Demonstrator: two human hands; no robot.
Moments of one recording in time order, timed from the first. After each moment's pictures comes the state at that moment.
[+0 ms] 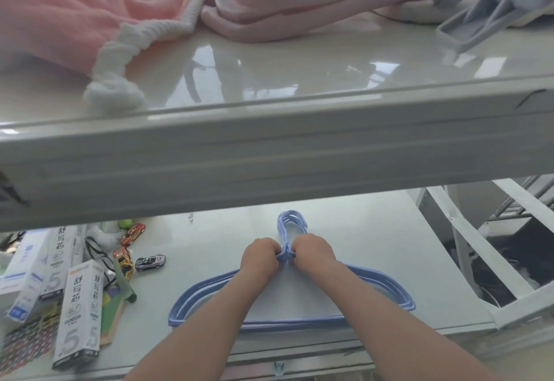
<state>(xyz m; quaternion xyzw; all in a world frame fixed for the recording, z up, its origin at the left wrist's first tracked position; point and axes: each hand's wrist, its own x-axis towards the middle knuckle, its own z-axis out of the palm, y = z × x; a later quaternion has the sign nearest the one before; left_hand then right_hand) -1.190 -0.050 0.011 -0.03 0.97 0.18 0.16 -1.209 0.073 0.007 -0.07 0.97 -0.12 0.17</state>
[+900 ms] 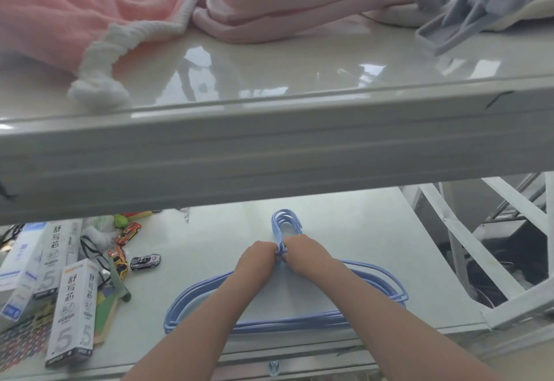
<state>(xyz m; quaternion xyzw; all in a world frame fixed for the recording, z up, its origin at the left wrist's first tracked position) -1.188 -0.049 0.005 0.00 0.97 0.20 0.16 -1.209 0.073 -0.002 -0.09 0.96 -0.19 0.18</state>
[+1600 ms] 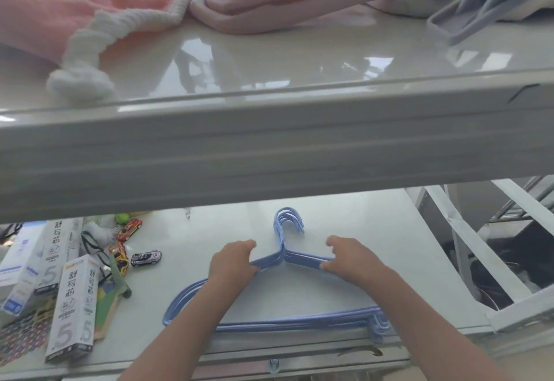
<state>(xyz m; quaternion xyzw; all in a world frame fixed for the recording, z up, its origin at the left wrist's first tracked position) -1.164 -0.088 0.023 -0.04 0.98 0.12 0.13 -1.180 0.156 0.032 -0.02 0.96 -0.20 0.19</state>
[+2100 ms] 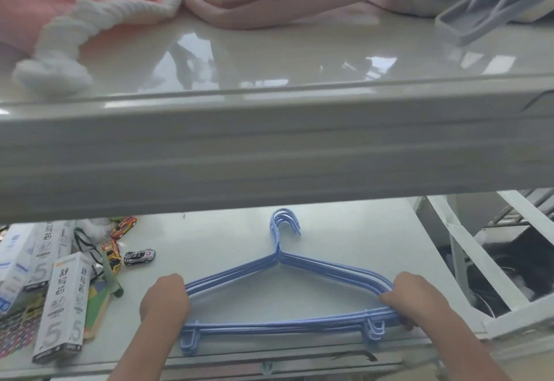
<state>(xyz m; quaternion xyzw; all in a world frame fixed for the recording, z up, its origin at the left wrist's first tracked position) -1.118 -0.160 0.010 -0.27 0.94 -0.01 0.19 -1.136 0.237 0.032 0.17 0.94 -0.13 0.26</state>
